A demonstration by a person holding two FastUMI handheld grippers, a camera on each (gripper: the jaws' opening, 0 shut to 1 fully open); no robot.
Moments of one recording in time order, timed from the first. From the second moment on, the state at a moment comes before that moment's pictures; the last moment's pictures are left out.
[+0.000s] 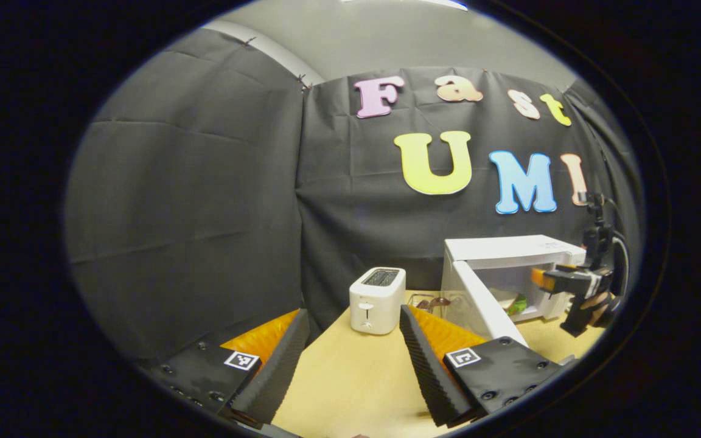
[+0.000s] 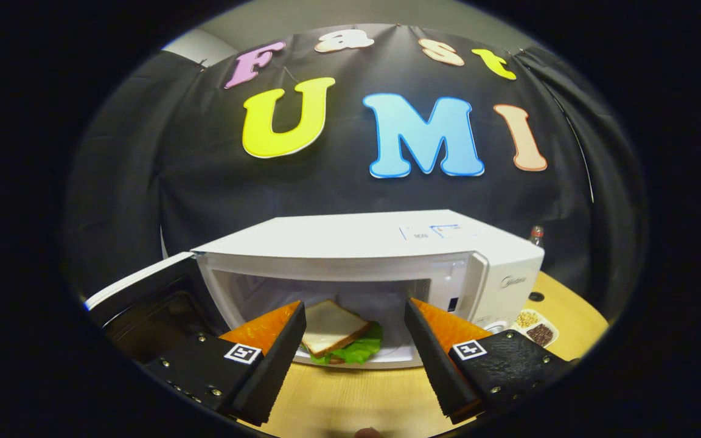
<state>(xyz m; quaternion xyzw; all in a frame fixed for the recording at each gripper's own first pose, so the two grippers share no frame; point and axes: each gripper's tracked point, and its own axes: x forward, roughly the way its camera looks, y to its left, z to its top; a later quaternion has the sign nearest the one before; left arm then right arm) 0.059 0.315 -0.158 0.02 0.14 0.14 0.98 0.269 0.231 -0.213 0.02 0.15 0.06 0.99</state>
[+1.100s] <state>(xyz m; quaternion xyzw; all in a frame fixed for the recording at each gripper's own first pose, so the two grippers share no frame) 0.031 0.250 -0.248 -0.02 0.21 0.12 0.97 0.074 0.117 -0.070 -0.01 0.06 0.09 0.99</state>
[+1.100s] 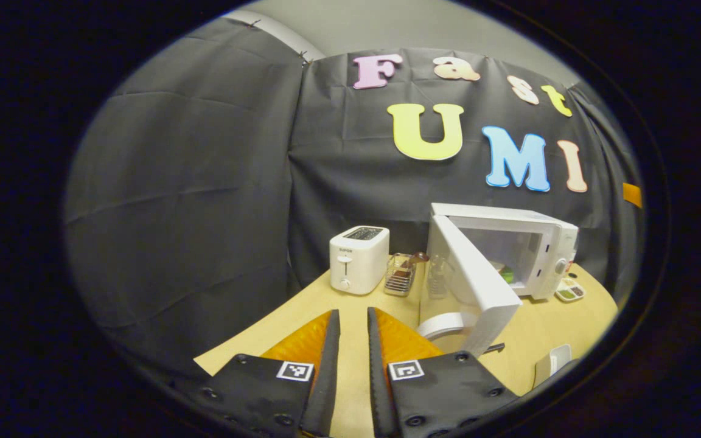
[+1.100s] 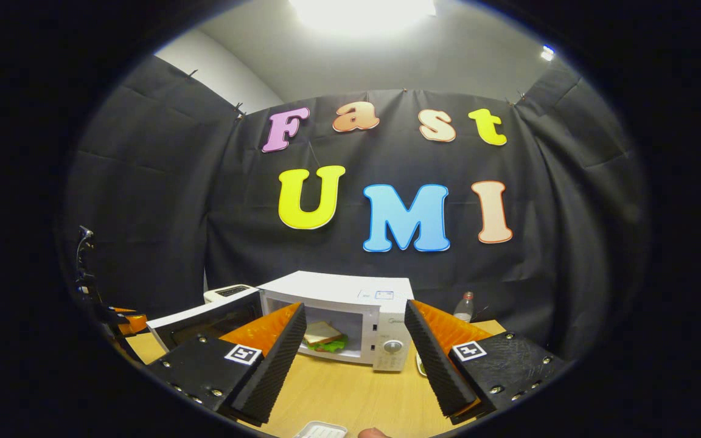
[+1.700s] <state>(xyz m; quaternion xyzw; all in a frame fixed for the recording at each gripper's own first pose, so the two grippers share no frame) 0.031 0.199 -0.260 0.01 0.23 0.11 0.97 0.039 0.046 -0.073 0.00 0.08 0.07 0.99</state>
